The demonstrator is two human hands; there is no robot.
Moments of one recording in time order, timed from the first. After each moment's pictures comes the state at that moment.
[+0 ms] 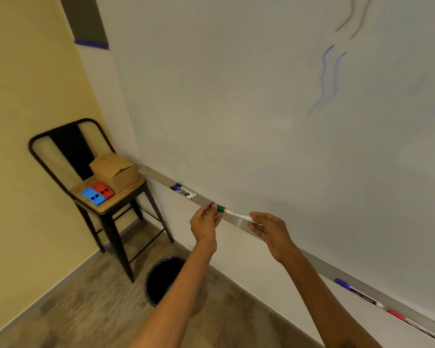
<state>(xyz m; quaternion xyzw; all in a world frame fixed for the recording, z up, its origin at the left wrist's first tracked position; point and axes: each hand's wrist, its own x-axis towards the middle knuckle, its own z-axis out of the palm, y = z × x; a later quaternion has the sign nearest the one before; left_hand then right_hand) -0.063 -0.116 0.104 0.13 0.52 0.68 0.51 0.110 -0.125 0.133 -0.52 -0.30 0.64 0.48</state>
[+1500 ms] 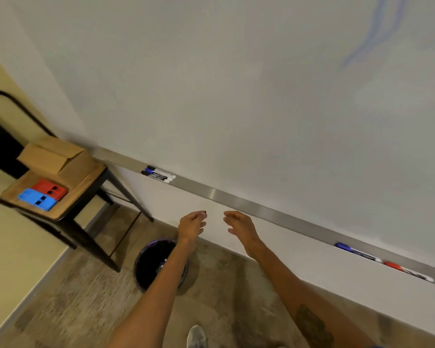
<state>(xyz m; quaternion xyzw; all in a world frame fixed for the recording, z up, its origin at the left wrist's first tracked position) -0.168 -0.032 -0.038 0.28 0.66 0.38 0.58 -0.006 -0.052 -0.005 -0.66 -0.39 0.55 0.33</state>
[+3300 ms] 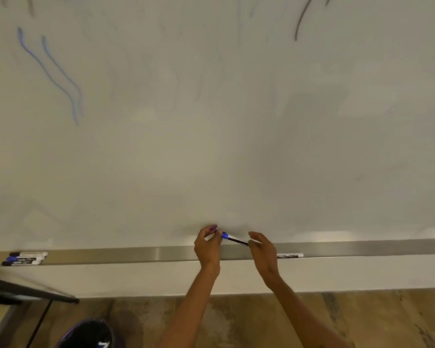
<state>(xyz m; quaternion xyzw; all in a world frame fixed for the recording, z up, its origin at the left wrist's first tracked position) 0.296 -0.118 0.019 0.37 0.57 0.42 0.60 0.416 -0.198 0.002 -0.77 -0.29 0.30 0.48</state>
